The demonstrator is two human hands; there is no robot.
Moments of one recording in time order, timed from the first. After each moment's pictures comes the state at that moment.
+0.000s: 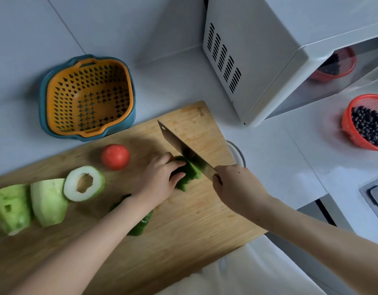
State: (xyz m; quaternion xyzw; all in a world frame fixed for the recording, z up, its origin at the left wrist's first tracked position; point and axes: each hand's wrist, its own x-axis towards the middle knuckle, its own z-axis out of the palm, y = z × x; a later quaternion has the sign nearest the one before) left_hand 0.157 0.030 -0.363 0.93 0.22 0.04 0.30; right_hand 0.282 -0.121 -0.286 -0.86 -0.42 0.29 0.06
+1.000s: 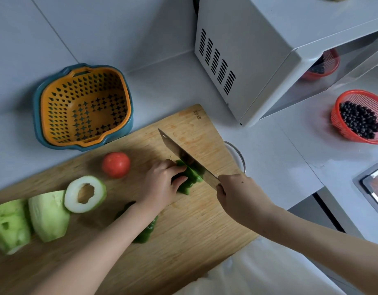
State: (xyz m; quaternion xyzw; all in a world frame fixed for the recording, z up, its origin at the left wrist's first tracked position) left_hand 0.154 0.032 -0.361 0.92 0.21 0.07 0.31; right_hand 0.261 -0.124 -0.277 -0.87 -0.38 0.31 0.04
